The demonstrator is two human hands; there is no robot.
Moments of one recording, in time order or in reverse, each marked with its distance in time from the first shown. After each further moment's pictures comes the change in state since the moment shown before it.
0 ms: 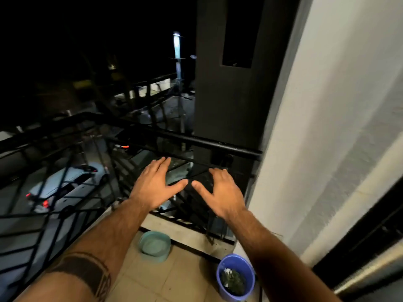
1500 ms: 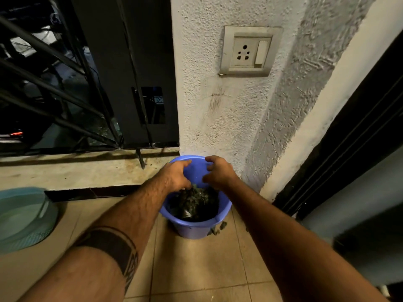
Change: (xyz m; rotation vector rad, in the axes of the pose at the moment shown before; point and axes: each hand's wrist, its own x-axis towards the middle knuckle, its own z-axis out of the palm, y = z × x) left_hand -0.037 -0.034 0.886 -0.185 -0.726 0.214; right_hand -0.097 0.591 0.589 0.259 -0.071 0.767
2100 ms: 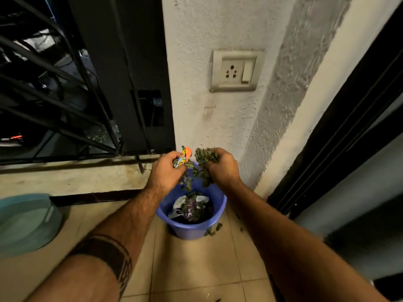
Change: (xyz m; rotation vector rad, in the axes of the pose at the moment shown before) left_hand -0.033 0.028 -0.022 -0.347 0.432 0.098; right_hand -0.037 -0.029 -0.040 0.312 0.258 -0.043
